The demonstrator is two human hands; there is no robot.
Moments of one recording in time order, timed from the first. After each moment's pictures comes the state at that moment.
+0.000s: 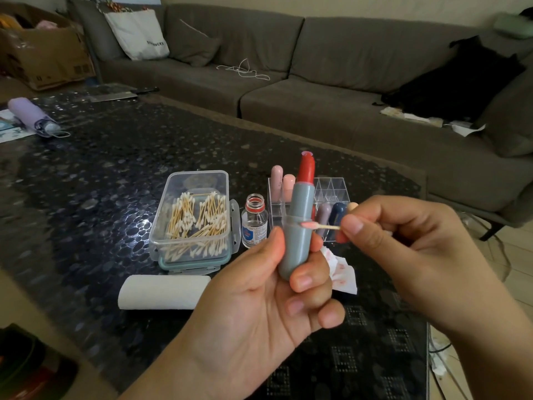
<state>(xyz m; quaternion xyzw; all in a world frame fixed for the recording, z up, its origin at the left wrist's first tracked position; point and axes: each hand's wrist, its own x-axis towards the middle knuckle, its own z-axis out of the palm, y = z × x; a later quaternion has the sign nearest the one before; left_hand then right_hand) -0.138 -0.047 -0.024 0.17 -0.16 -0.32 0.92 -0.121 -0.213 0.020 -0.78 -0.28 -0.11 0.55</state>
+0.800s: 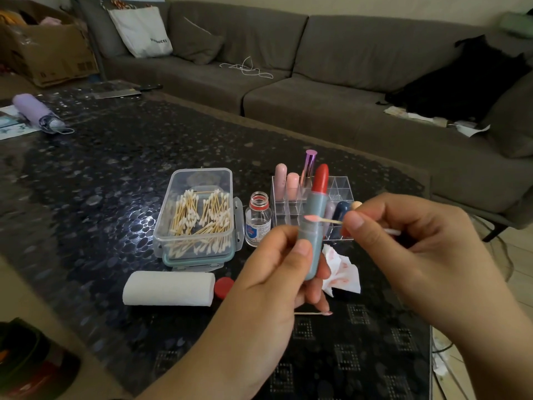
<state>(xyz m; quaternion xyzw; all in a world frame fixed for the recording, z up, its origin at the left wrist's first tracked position) -0.147 -0.056 -0.022 0.55 -0.11 -0.06 0.83 -0.128 -0.209 0.021 -0.83 -0.23 -0.17 0.47</state>
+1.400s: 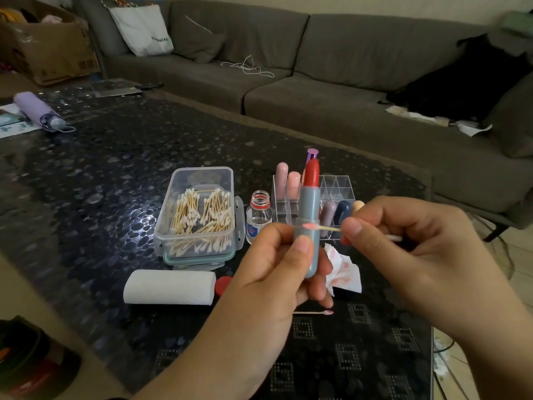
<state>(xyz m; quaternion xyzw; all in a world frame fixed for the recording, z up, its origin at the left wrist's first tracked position) -0.147 -0.057 -0.019 0.51 -0.09 -0.05 0.86 -0.127 -0.210 0.019 -0.83 -0.24 -0.14 0.49</state>
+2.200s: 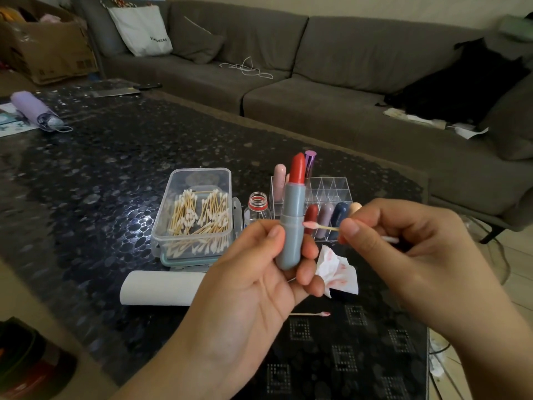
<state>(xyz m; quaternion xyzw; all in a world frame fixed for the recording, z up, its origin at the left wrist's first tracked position) -0.143 -0.048 -0.011 0.36 -0.06 -0.11 0.92 -0.125 -0.212 0.017 -0.83 -0.23 -0.14 0.48</state>
